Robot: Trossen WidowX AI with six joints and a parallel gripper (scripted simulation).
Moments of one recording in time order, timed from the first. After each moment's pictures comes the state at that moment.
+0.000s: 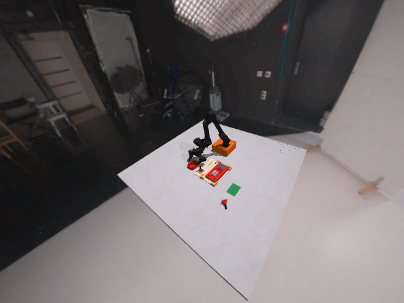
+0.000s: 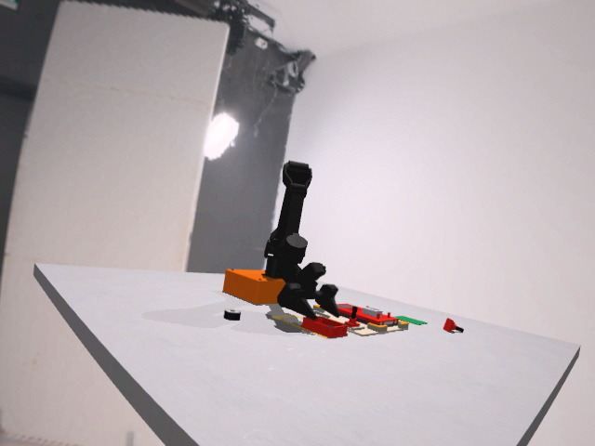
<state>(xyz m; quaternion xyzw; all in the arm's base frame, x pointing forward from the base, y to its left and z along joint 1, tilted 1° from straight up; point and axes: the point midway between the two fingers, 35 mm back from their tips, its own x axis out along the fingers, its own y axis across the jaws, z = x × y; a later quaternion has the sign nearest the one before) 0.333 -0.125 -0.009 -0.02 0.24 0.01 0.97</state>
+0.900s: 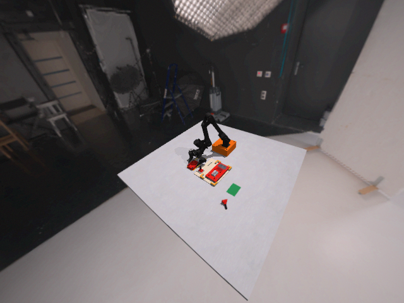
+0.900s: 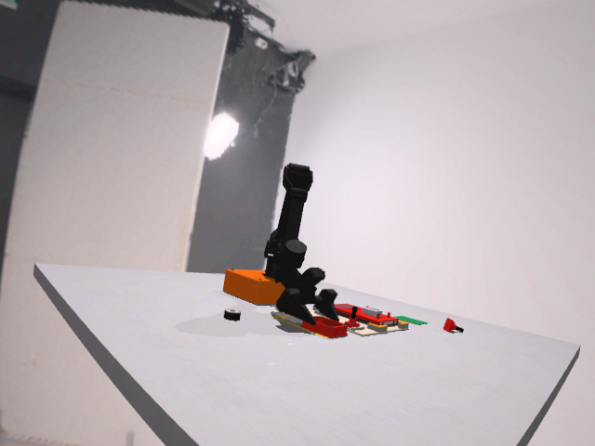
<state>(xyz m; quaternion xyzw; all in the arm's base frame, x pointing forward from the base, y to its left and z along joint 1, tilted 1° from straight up) 0.334 -0.126 -0.022 -0.02 0.24 0.01 0.97</state>
